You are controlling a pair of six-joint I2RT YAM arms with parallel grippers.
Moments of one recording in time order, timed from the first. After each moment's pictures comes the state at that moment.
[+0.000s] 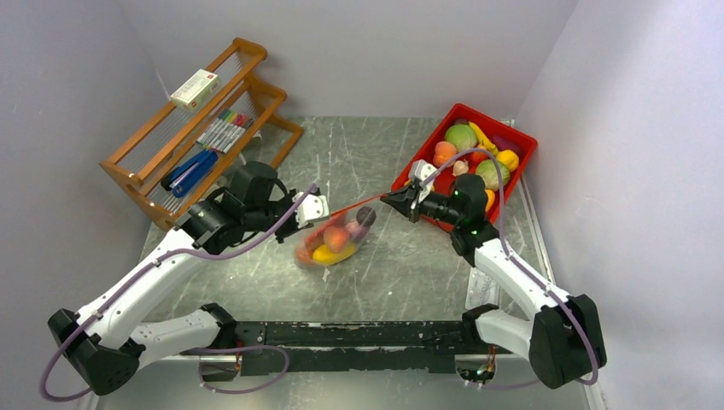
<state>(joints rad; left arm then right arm) -0.67 1.04 1.08 -0.71 0.37 0.61 0.35 1.10 0.61 0.39 -0.81 -0.22</state>
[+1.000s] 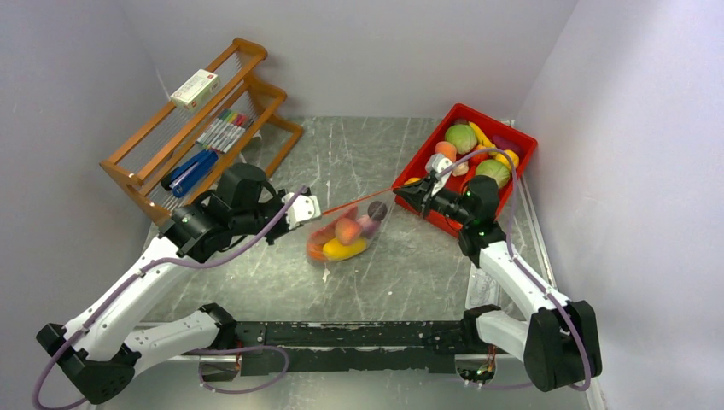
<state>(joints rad) -0.67 0.98 1.12 -0.81 0.29 0.61 0.24 1.08 0.57 0.47 -0.77 -0.11</state>
